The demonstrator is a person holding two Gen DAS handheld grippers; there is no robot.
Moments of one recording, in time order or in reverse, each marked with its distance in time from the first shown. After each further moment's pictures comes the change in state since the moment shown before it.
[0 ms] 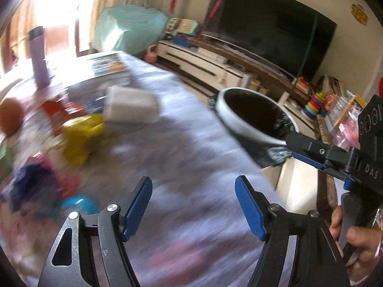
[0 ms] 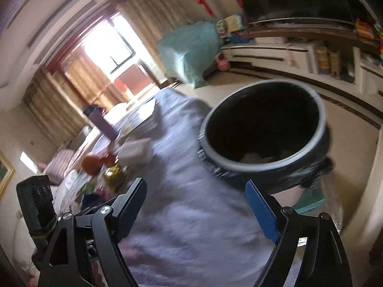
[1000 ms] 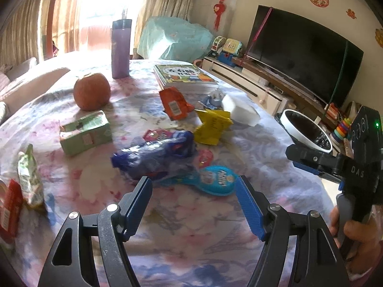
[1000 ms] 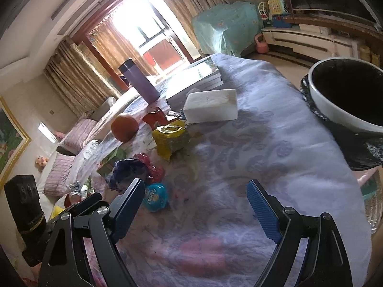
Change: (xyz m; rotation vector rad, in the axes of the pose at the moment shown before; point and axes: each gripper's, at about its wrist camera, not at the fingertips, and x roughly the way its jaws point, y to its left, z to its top) left arm -0.104 0.107 -0.046 -0.100 -0.105 0.150; right arm 0.063 0.101 -0.045 -0.089 0.113 0.128
